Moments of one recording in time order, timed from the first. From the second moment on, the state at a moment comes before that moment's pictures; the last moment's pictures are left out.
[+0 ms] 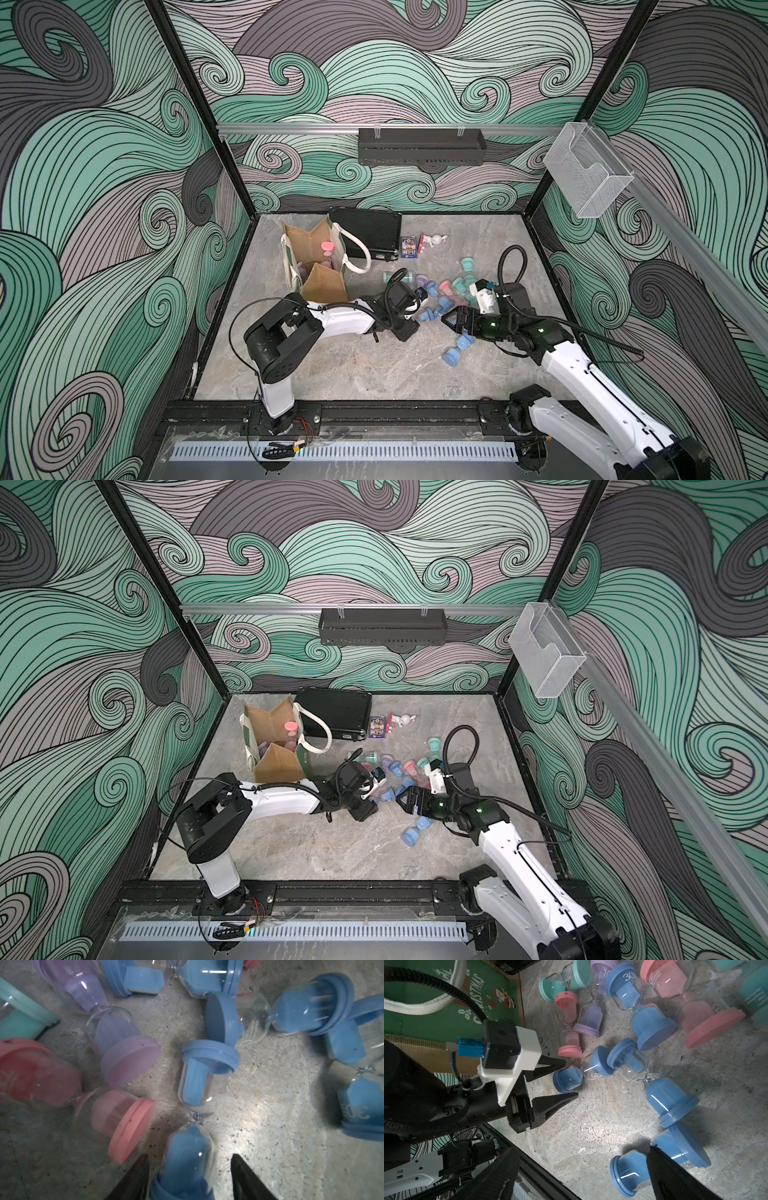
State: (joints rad) left arm -0.91 1.80 1.00 -0.18 0.03 -0.01; right arm 0.34 0.88 0.60 -0.60 -0.45 0.53
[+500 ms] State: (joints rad) left arm -0.95 1.82 0.98 -0.17 -0.07 0.00; right arm 0.31 0.91 0.58 -0.59 -0.48 0.51
